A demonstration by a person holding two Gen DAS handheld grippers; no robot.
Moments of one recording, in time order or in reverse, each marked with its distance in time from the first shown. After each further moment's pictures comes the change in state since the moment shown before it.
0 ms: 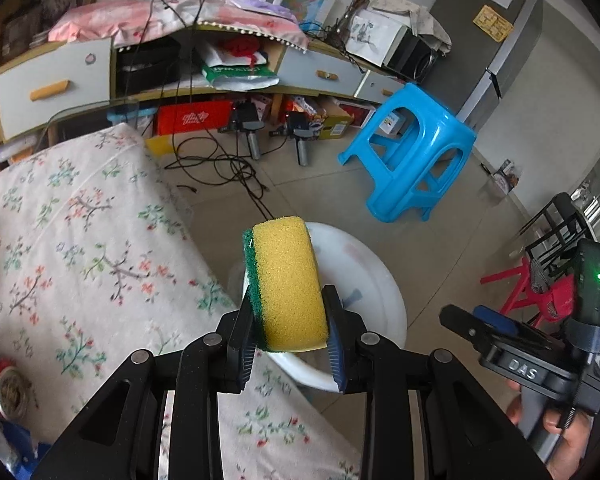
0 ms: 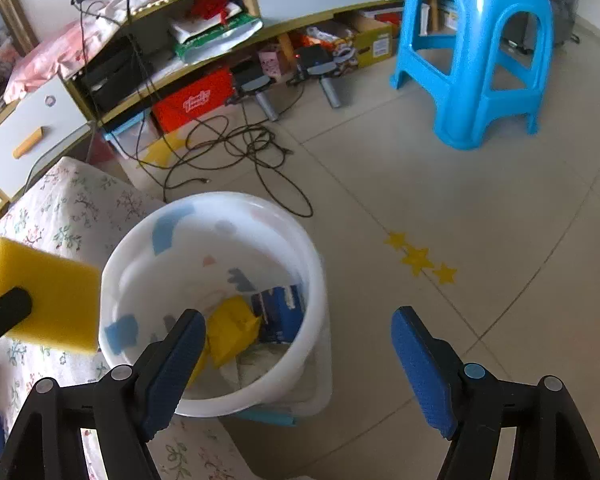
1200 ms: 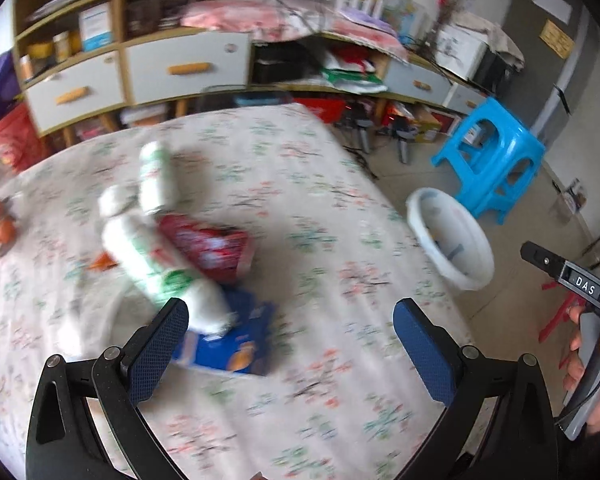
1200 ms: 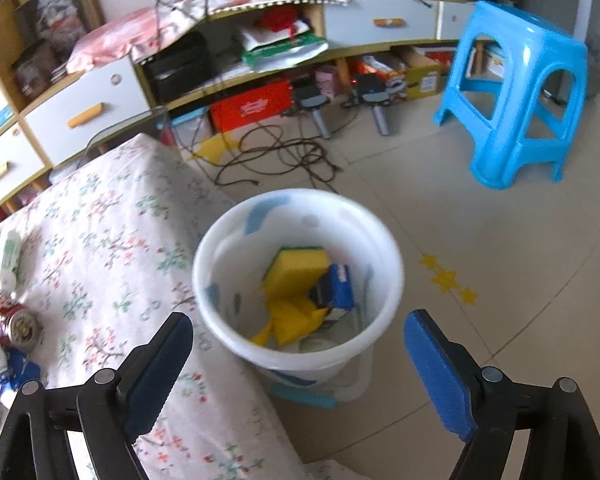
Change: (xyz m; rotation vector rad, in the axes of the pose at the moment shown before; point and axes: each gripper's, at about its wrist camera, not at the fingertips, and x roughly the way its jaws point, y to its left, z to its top) left arm -0.154 0.115 -0.087 -0.127 -0.010 0.306; right arm -0.042 0.078 -0.030 -0.160 -0.061 0.050
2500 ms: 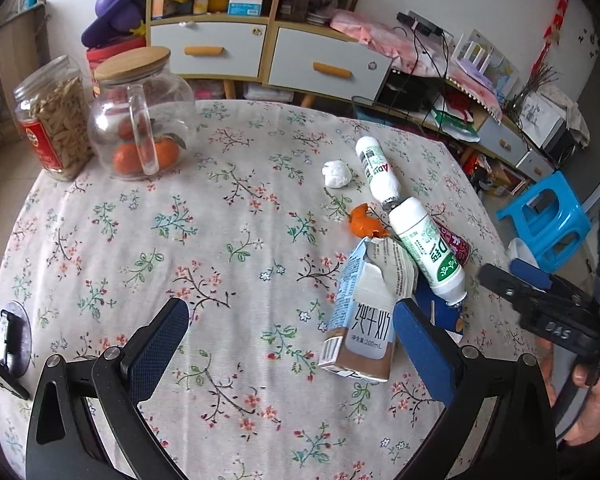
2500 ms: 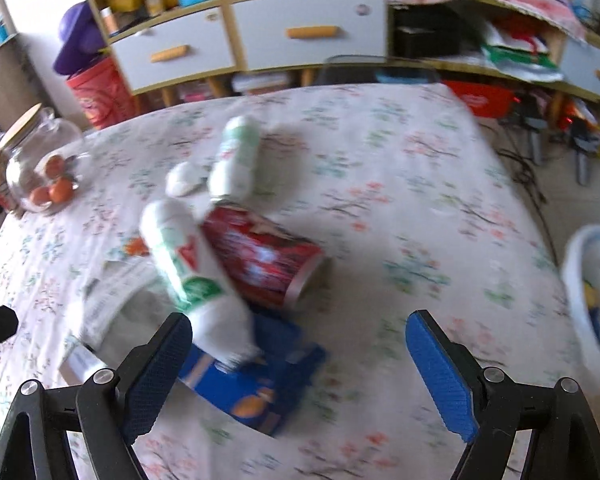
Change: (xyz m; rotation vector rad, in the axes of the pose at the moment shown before) left arm -0.047 0.193 -0.048 -0.261 -0.032 0.121; right arm 0.037 0.265 -0.050 -0.382 0.074 0.311
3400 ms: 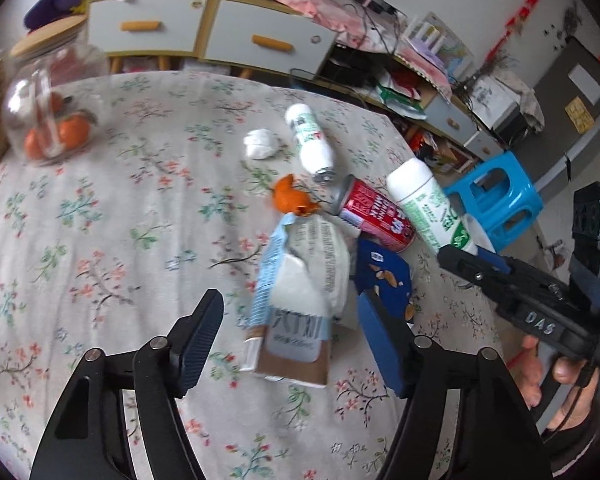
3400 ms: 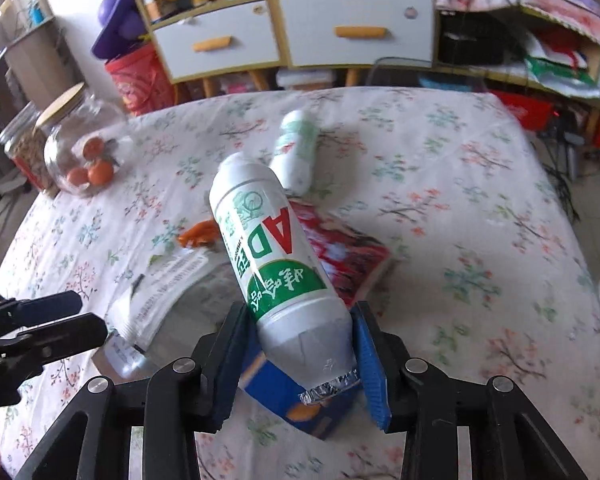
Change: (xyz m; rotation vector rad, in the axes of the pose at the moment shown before) left arm 0.033 -0.035 -0.004 0.060 0.081 -0.220; right arm -0.001 0.011 -0.002 -0.038 0.007 0.082
